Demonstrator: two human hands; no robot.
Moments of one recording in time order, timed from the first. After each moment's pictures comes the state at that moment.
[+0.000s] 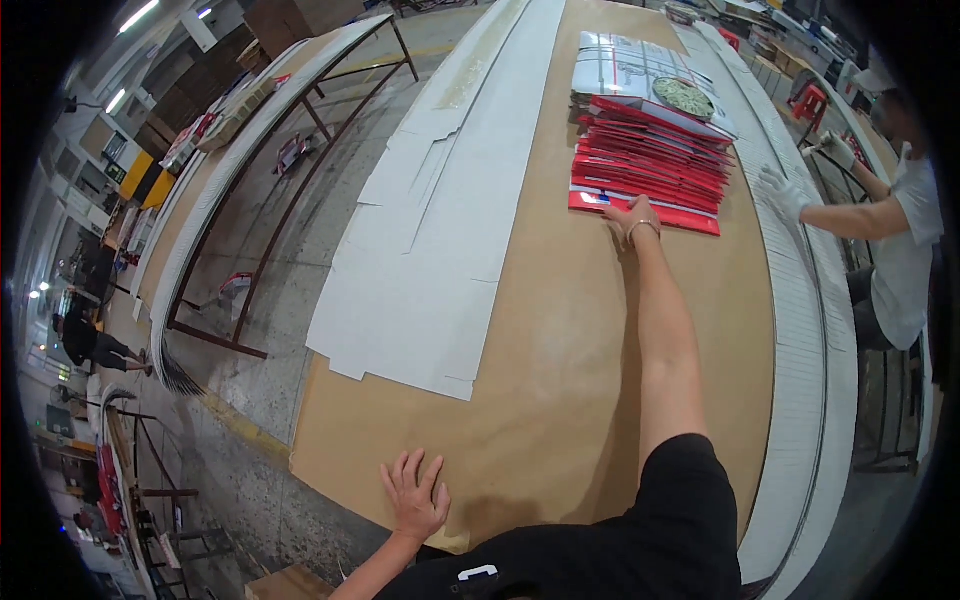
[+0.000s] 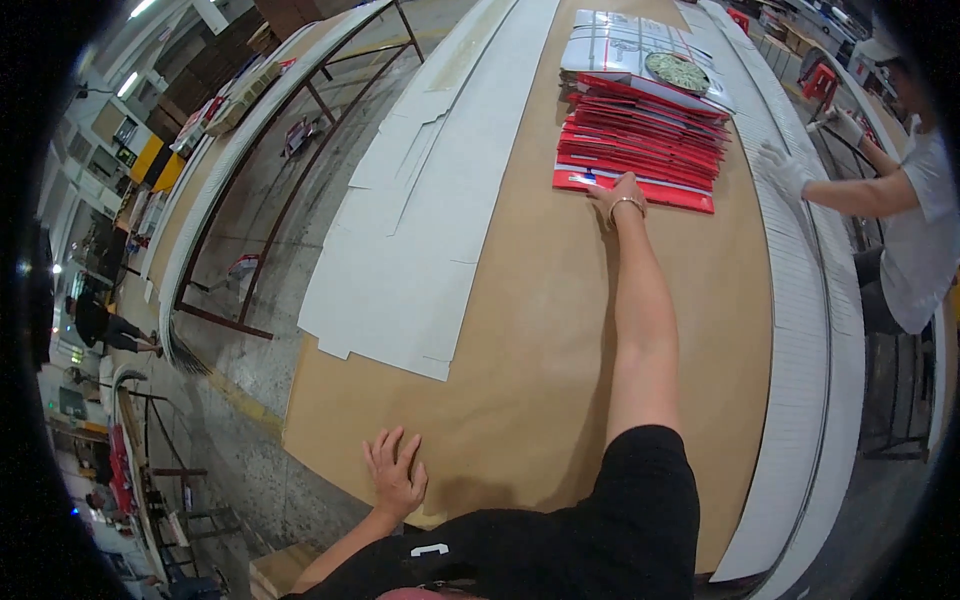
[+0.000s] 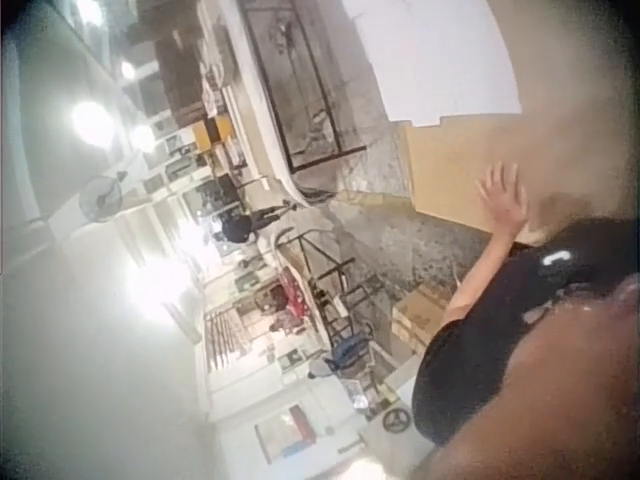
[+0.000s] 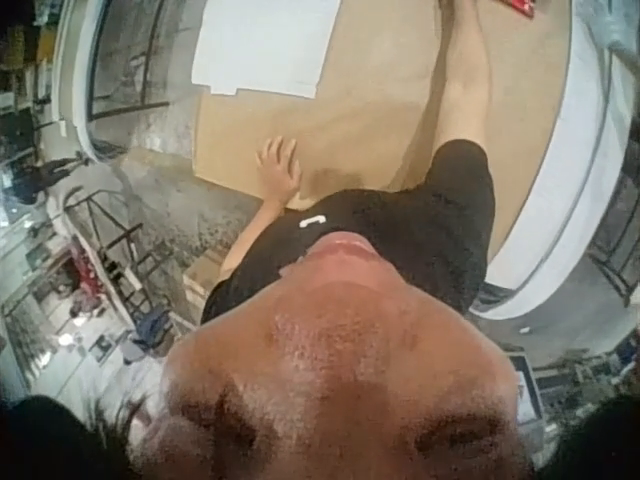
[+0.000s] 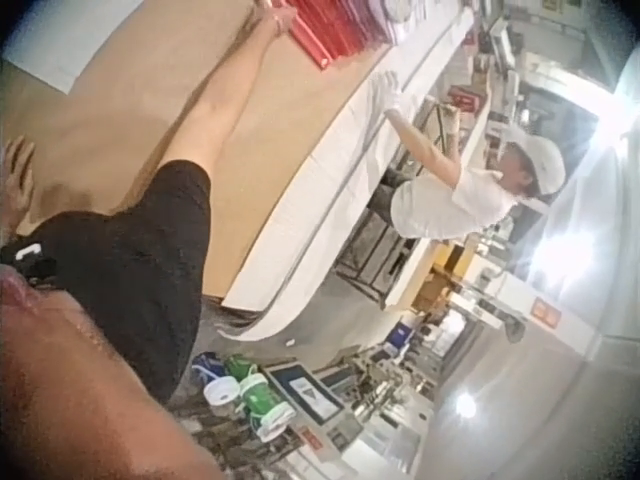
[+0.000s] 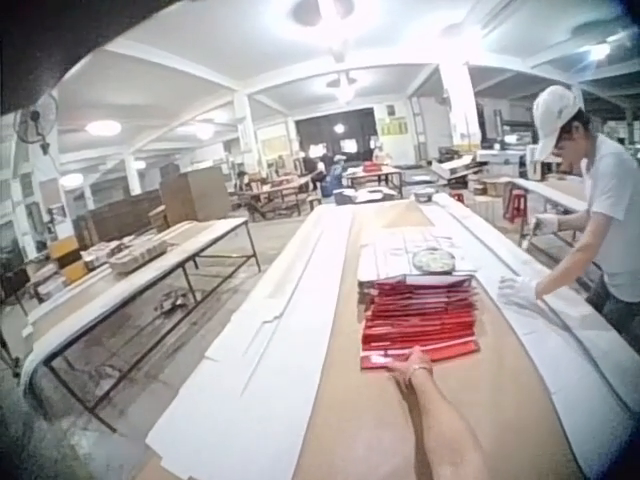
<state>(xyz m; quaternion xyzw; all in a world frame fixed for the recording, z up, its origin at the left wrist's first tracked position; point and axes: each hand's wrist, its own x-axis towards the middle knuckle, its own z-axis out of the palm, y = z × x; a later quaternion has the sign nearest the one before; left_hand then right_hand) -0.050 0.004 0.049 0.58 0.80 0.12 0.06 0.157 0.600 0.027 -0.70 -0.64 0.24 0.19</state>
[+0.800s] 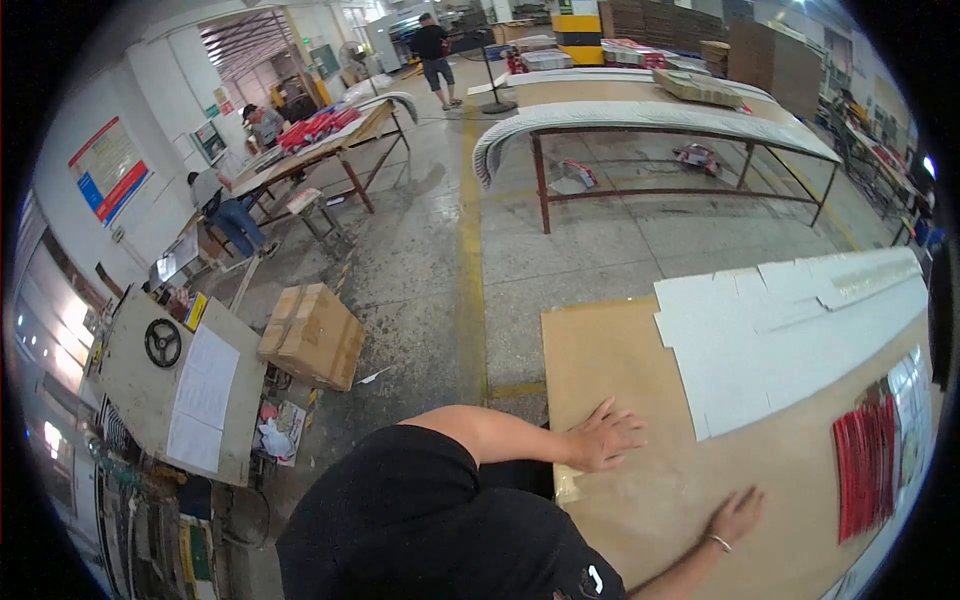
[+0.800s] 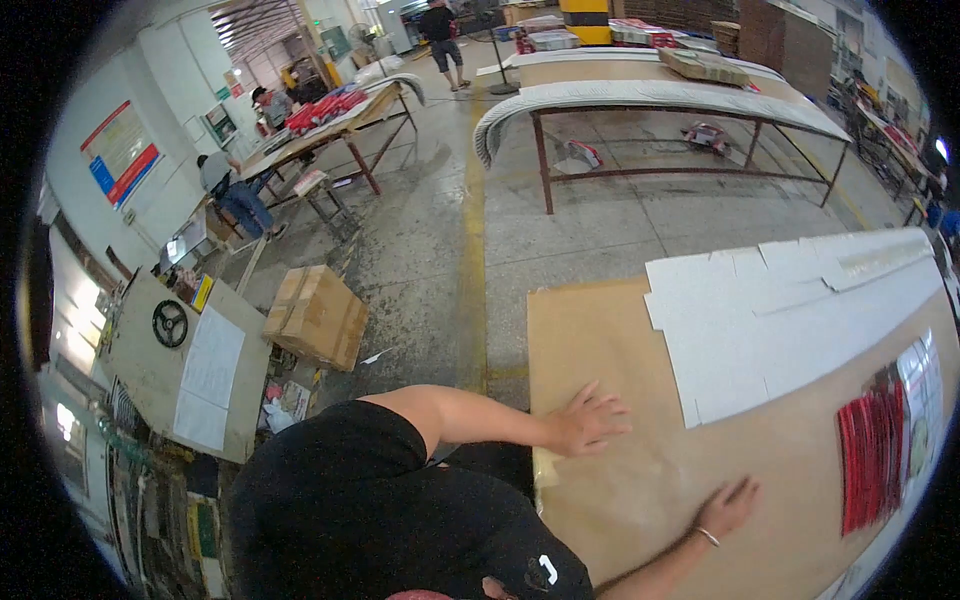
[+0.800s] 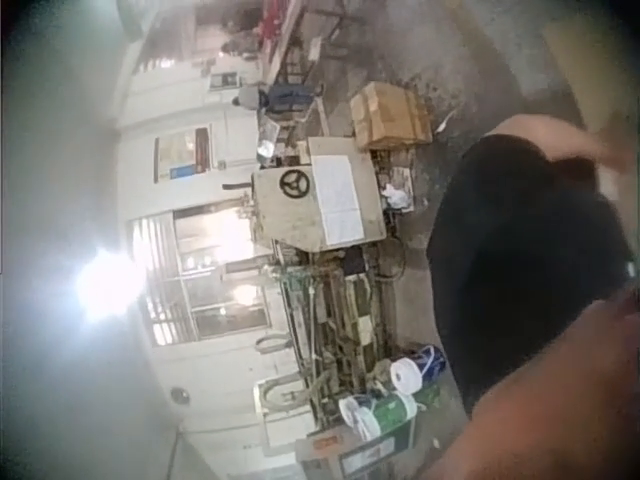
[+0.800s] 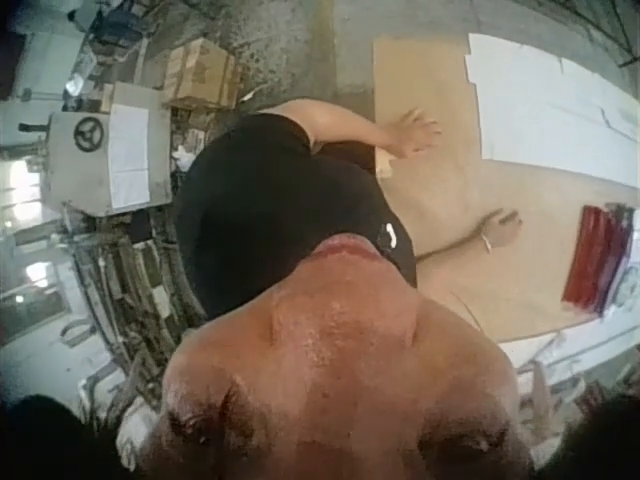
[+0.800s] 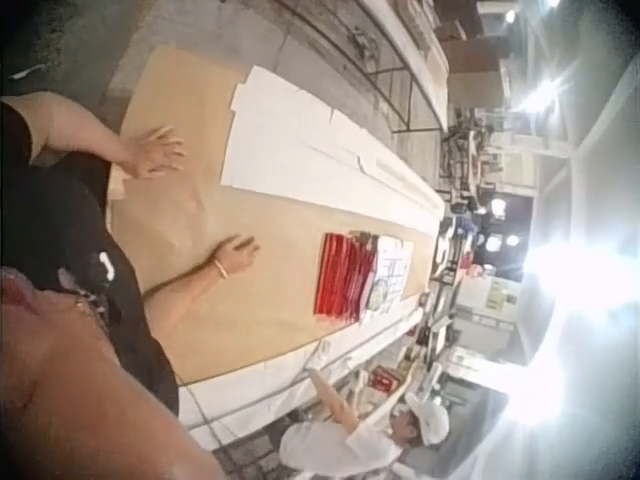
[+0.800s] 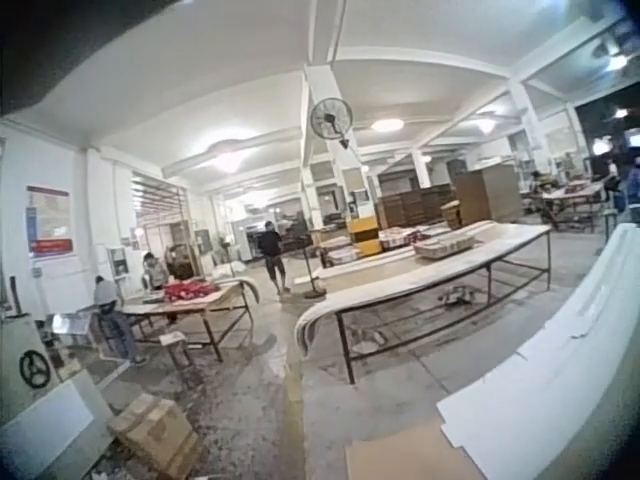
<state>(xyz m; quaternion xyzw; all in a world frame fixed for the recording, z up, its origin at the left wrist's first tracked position) -0.046 0.000 0.017 0.59 0.78 0.20 0.06 0.177 0.327 -0.035 -0.41 -0.88 0.07 0.21</state>
